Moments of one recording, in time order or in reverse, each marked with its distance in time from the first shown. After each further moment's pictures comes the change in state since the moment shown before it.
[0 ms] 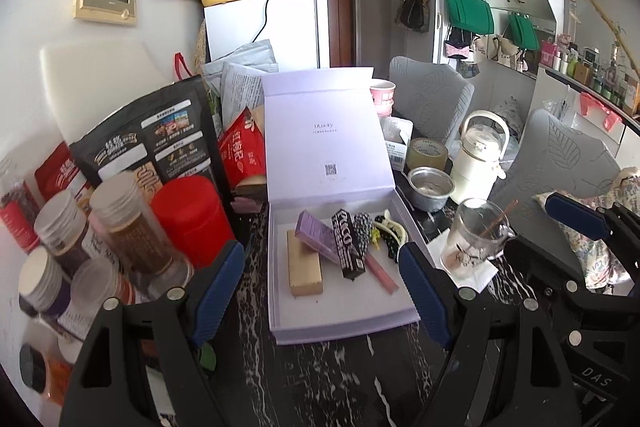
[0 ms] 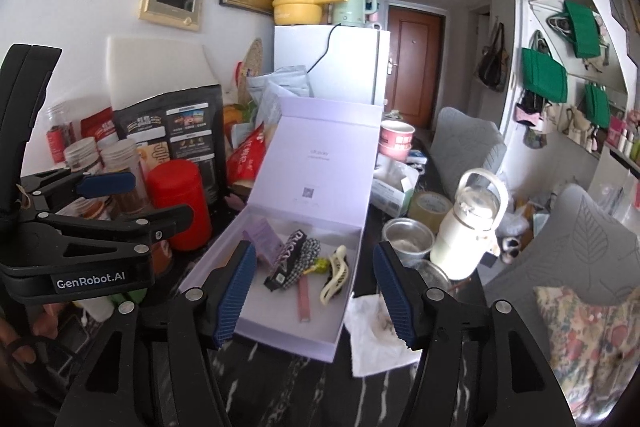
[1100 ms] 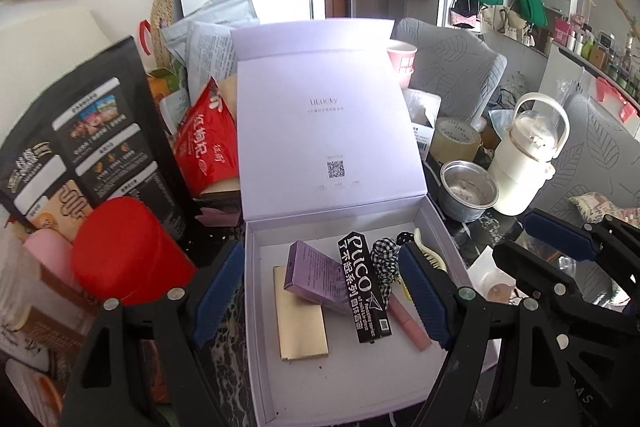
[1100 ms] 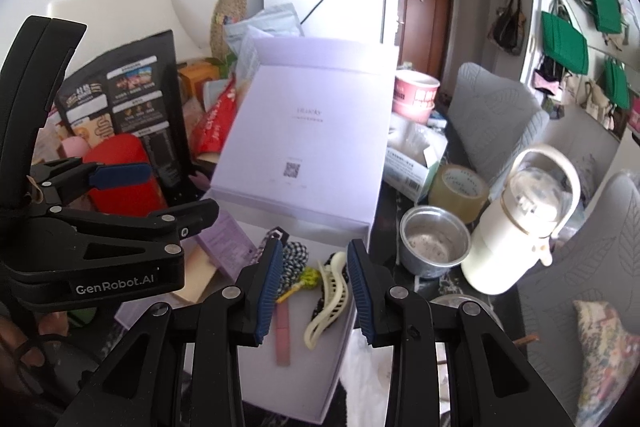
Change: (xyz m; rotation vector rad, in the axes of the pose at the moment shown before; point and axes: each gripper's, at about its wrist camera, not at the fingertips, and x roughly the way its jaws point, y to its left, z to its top) left arm 0.143 0.007 0.045 0.017 0.121 -0.023; right arm 0.139 -0.025 0.017 0.013 0.155 0.019
